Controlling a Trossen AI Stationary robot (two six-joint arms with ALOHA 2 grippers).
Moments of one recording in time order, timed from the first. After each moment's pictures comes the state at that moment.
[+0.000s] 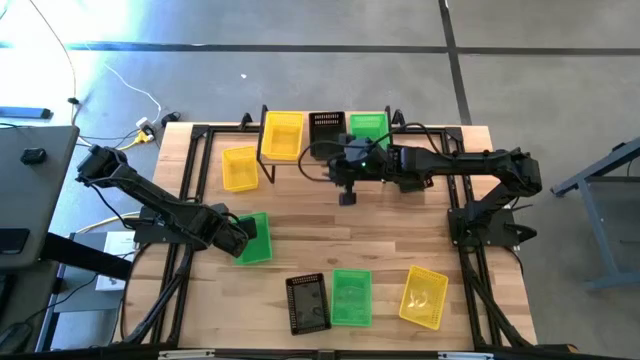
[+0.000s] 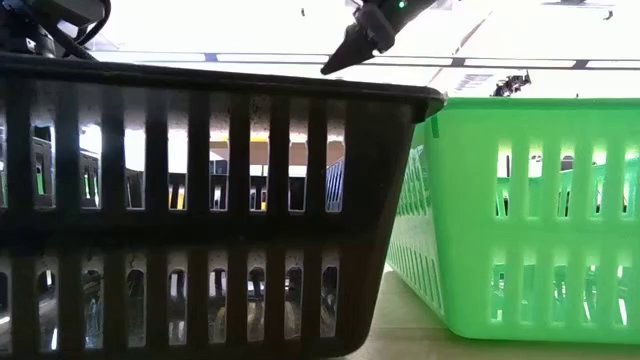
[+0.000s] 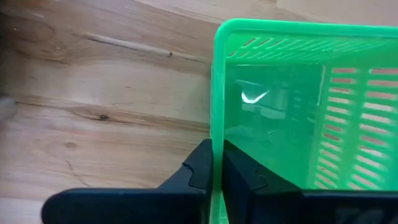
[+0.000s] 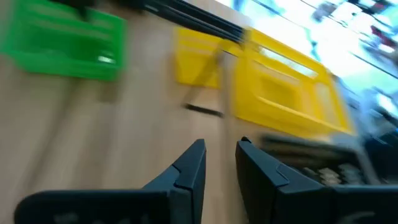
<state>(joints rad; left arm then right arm) -0.33 1.19 0.62 -0.91 -0.20 -2.22 -0.11 1.57 1.33 -0.34 0.15 -0.45</state>
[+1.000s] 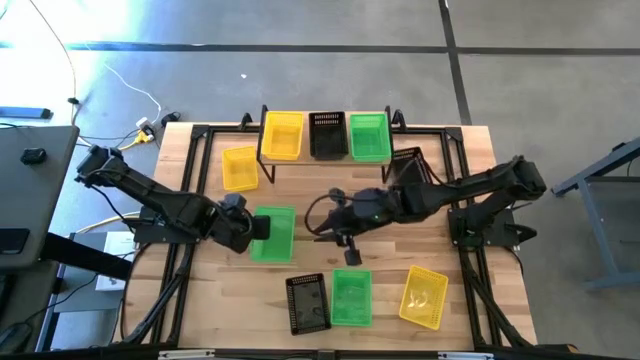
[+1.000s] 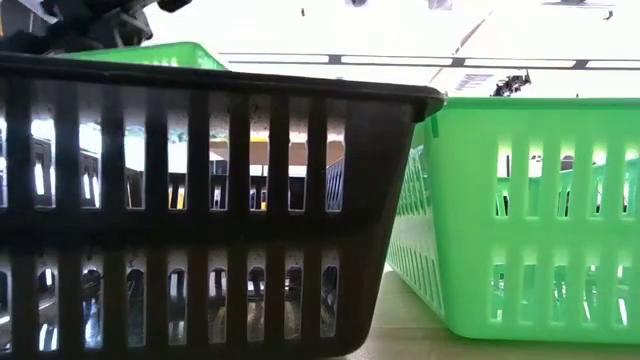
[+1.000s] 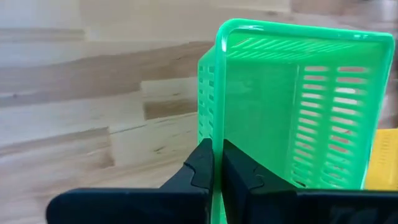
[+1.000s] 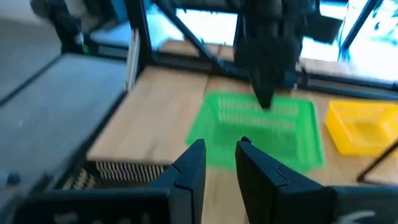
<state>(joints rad) -0.30 1.19 0.93 -0.93 -0.41 -1.85 0.21 1.57 1.33 -0.19 -0.02 -0.04</state>
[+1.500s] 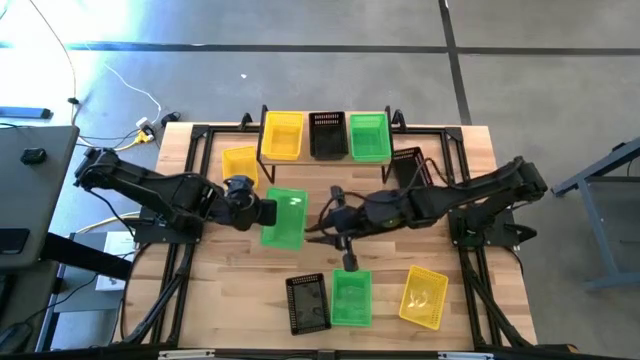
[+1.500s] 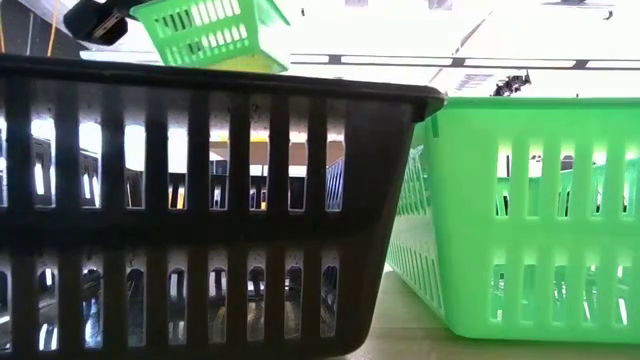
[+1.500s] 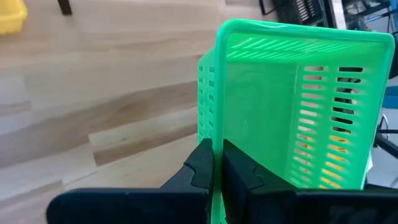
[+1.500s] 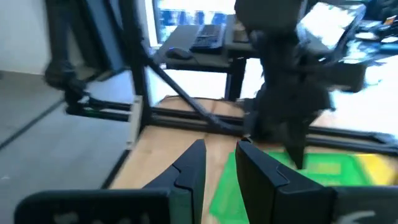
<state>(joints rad) -0.19 1.19 1.11 -0.93 -0.46 -1.58 0.27 1.57 1.44 -0.11 0.10 -0.01</state>
